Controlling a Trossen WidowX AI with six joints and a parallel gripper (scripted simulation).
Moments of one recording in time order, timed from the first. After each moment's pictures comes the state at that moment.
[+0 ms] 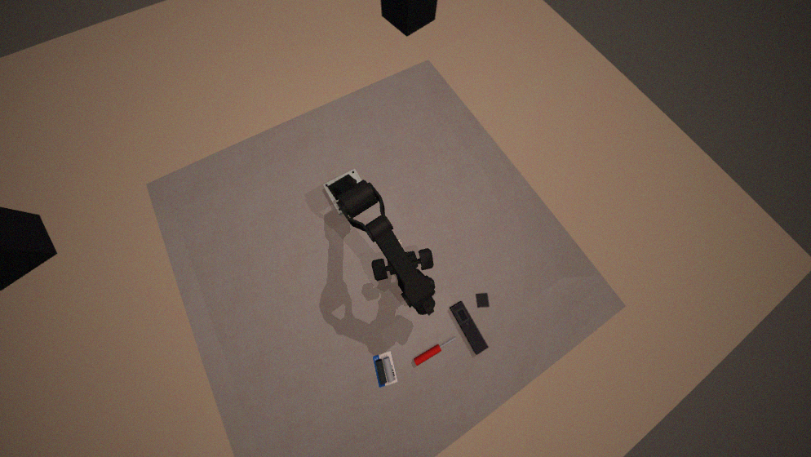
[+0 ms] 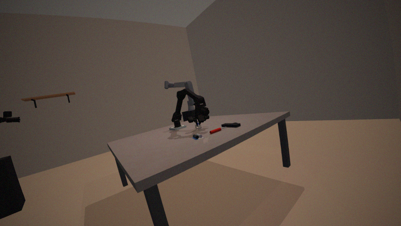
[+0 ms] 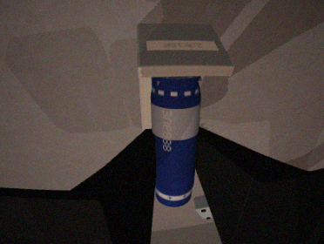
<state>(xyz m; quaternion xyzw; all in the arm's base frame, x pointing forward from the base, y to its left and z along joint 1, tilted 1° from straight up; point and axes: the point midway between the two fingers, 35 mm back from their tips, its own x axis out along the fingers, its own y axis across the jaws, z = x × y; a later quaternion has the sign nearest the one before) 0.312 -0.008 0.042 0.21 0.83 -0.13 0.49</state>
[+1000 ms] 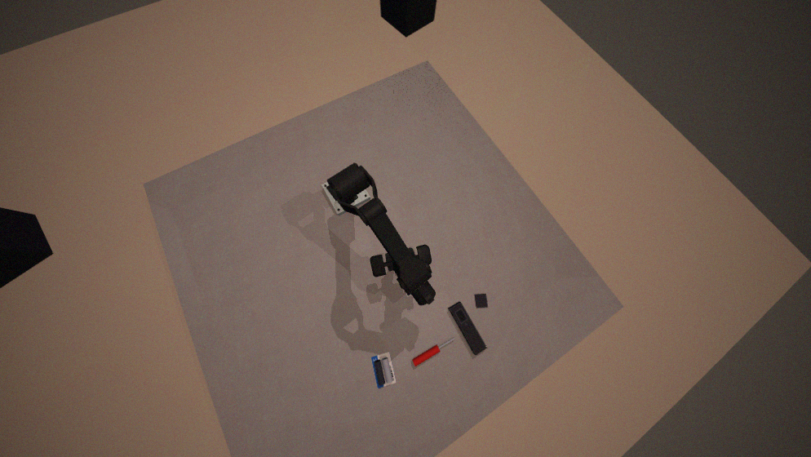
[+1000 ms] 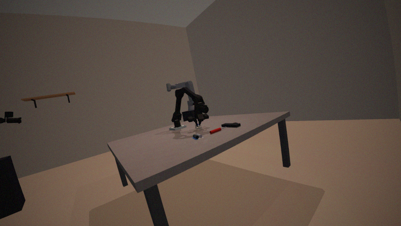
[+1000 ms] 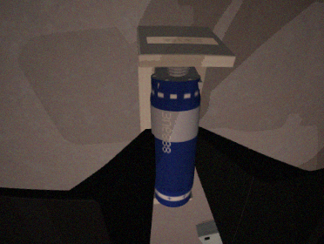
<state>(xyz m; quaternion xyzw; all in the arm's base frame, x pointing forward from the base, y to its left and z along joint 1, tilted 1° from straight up) 0.307 -0.004 0.037 0.19 0.79 -0.15 0.56</state>
